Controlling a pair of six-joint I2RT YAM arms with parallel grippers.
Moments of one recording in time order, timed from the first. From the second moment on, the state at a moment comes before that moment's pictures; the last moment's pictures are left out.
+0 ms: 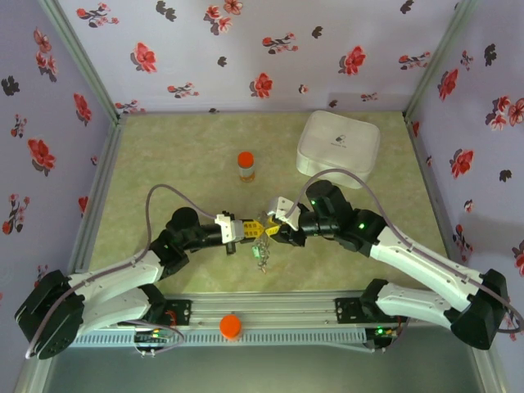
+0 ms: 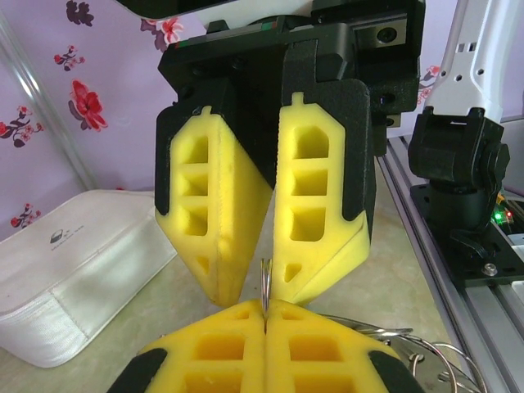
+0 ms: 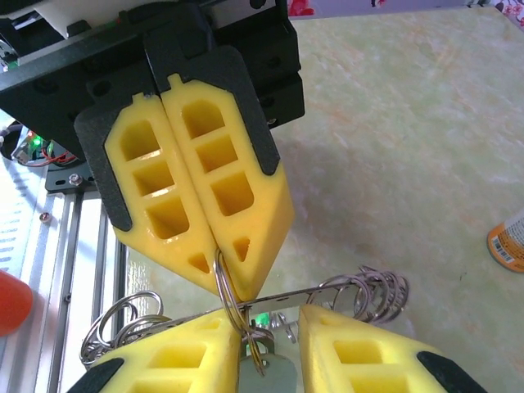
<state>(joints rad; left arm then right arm) -0.85 1.01 0.37 0.59 0.61 0.29 0.86 1.03 0.85 -0.43 -0.45 -0.36</state>
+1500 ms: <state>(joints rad) -0.86 1.01 0.42 0.40 0.56 0.39 1.05 1.28 1.22 -0.92 -0.12 -0.53</state>
